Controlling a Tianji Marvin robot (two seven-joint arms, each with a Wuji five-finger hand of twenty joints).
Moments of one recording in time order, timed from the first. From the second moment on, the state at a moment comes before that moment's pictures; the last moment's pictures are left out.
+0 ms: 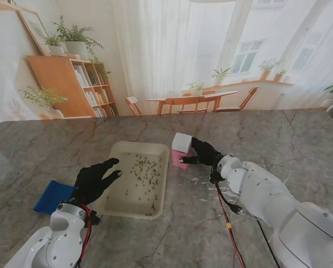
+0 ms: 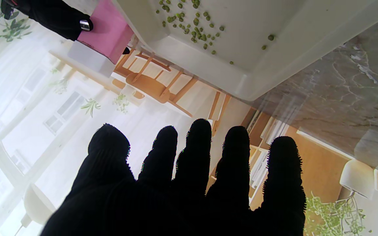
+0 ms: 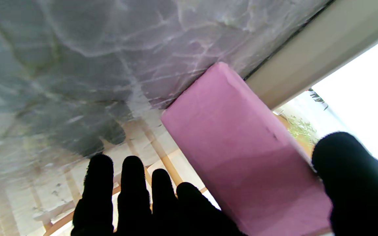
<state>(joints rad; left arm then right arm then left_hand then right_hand) 1.85 -1.13 -1.32 -1.80 0.73 0.03 0.23 -0.79 -1.34 0.58 -0.33 -0.36 -0.65 -0.22 0.91 0.08 -0.04 -0.08 0.51 0.19 0.16 0.58 0.66 0.22 0.13 0.40 0.50 0.27 0.20 0.42 0.13 0.41 0.63 0.68 0.15 -0.40 0.74 -0.13 0.18 0.42 -0.02 0.18 0.15 0.31 0.32 0.51 0.19 0.23 0.45 0.32 -0.04 0.25 0.99 0.28</state>
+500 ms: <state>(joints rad) 1.86 -1.13 -1.32 -1.81 0.73 0.03 0.23 -0.78 -1.40 0.61 -0.27 -0.33 -0.63 -0.26 0.92 0.08 -0.04 -0.08 0.51 0.19 0.16 0.58 0.67 0.22 0.13 0.40 0.50 0.27 0.20 0.42 0.13 0.41 0.64 0.68 0.22 -0.56 1.02 -0.13 0.12 0.31 0.24 0.90 0.32 0.21 0.53 0.54 0.35 0.19 0.58 0.36 0.01 0.19 1.05 0.31</state>
